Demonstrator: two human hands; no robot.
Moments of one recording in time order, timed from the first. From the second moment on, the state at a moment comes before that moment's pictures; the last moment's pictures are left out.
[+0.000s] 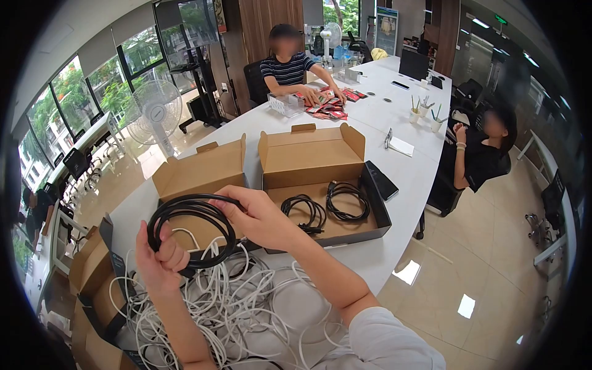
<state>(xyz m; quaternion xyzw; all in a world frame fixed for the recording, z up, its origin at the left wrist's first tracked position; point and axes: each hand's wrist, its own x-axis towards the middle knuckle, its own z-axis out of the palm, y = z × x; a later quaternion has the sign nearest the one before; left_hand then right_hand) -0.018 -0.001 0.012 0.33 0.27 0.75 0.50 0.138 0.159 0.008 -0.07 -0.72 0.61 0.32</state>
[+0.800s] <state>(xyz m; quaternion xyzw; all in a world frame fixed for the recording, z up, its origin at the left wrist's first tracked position) -0.013 0.003 0.017 0.25 0.38 0.79 0.41 0.156 0.153 0.015 -0.10 -0.74 0.52 0.41</state>
